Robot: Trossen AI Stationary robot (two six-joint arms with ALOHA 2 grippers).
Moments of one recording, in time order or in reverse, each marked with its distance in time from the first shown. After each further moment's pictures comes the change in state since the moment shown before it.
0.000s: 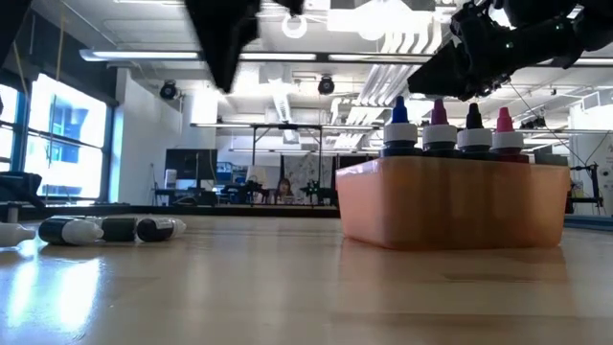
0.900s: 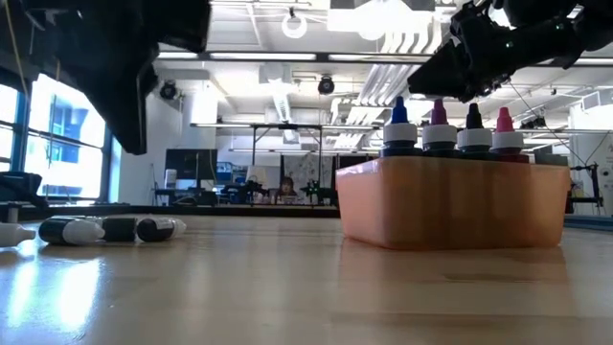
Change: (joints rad) left arm -0.196 -0.365 -0.760 0.623 -0.058 -0.468; right arm 0.000 0.000 0.000 -0.003 -0.003 0.035
